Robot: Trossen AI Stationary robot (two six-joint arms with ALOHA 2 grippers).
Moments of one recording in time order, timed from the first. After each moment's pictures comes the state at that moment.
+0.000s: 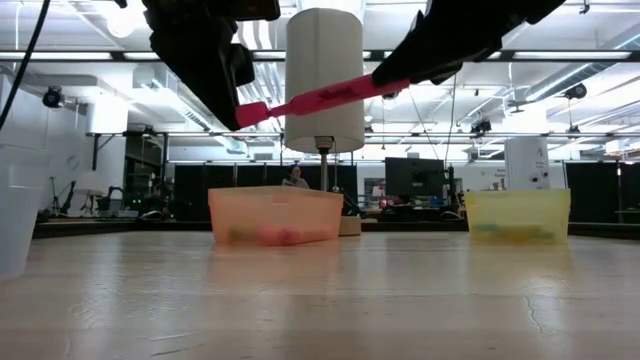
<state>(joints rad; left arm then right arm) -0.32 1.60 1.24 -0.71 -0.12 -0.29 0.44 1.56 0.92 0.00 0.44 0.18</state>
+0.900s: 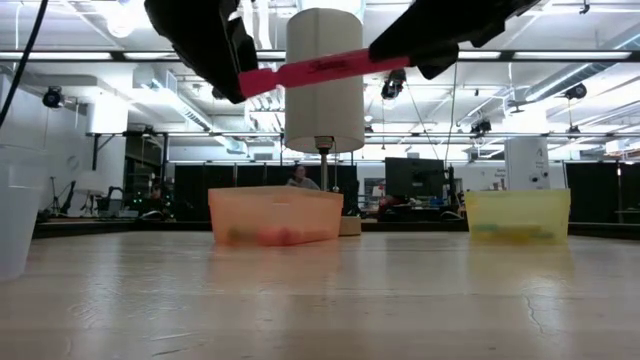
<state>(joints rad) -0.32 1.60 1.26 -0.62 -0.01 -0.34 0.42 1.57 0.92 0.07 0.34 0.17</state>
